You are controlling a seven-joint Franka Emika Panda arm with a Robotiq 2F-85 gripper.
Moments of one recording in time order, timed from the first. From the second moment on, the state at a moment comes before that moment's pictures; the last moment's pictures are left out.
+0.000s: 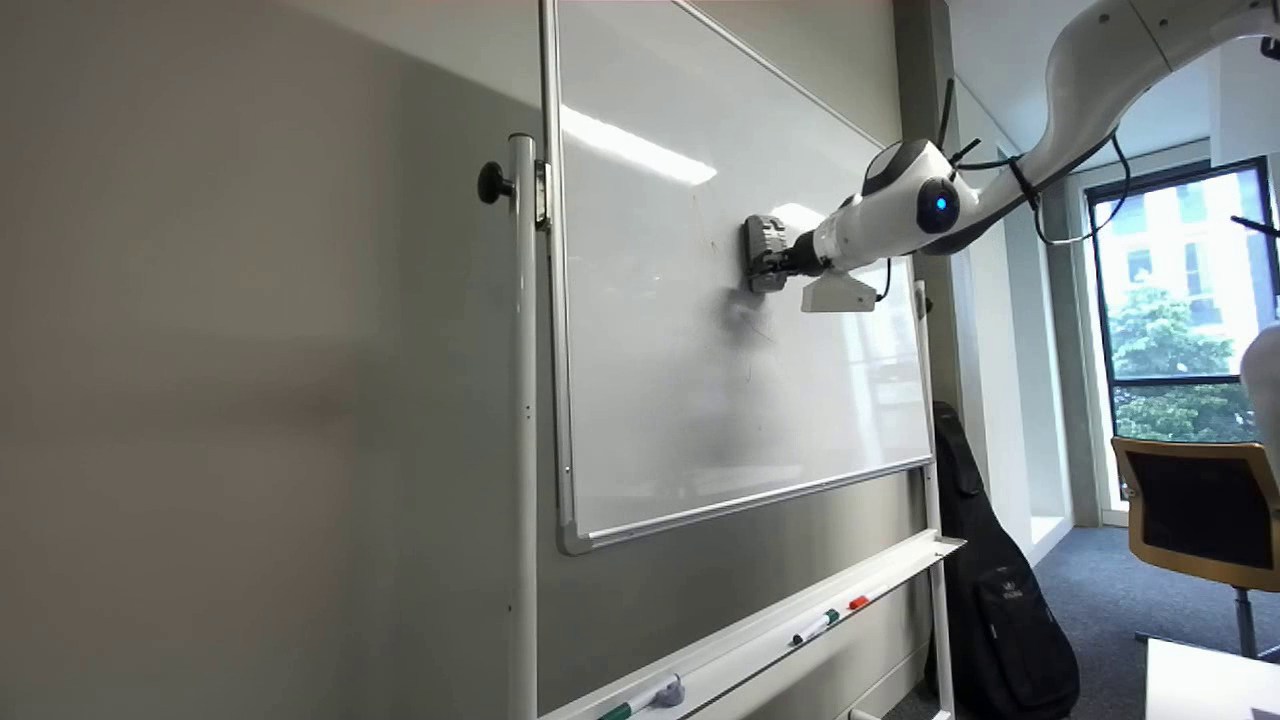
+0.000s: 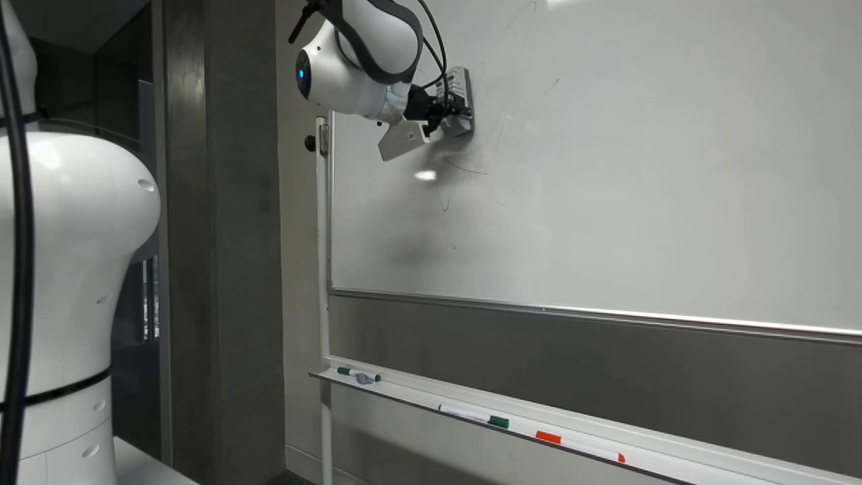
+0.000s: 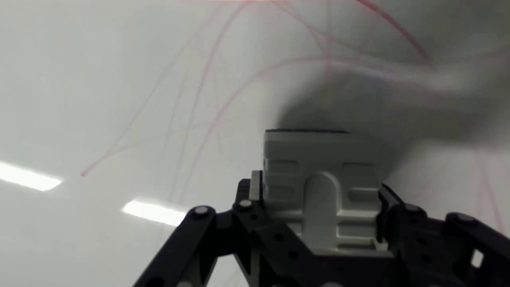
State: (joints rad) arm 0.19 -0.38 -0.37 -2.21 -2.61 2.80 2.45
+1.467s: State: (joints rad) arm 0.77 -0.55 -0.81 -2.17 -2.61 2.87 2.11
